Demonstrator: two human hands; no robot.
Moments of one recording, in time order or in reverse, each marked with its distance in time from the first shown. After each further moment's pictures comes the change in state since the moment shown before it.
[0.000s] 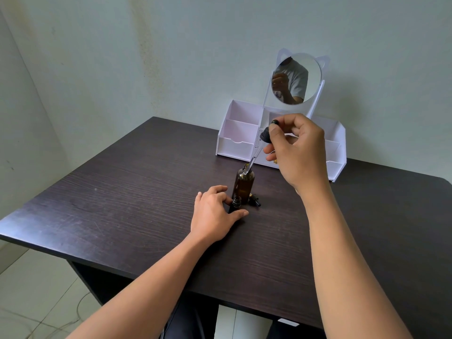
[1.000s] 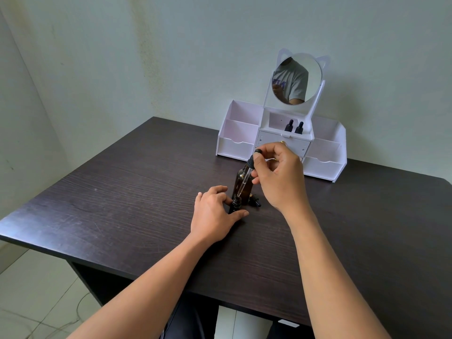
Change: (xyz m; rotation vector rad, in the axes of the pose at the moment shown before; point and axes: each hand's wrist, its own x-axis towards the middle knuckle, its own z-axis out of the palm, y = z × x) left_hand 0.000 -0.001 0.002 0.018 0.005 0.015; right_hand -0.031 0.030 0.019 -0.046 -0.092 0.041
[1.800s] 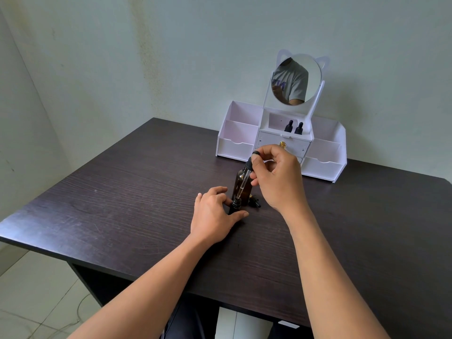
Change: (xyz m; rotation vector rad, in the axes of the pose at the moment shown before) left_hand 0.000 -0.001 0.001 -0.004 0.003 0.011; right_hand 0.002 0.004 0.001 -0.009 -0.028 0.024
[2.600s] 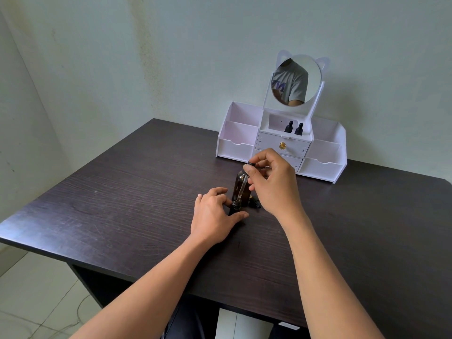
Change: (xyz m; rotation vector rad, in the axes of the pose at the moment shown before) left_hand 0.001 0.000 0.000 0.009 -0.004 0.000; right_hand -0.003 0.012 0.005 -0.031 -0.043 0.002
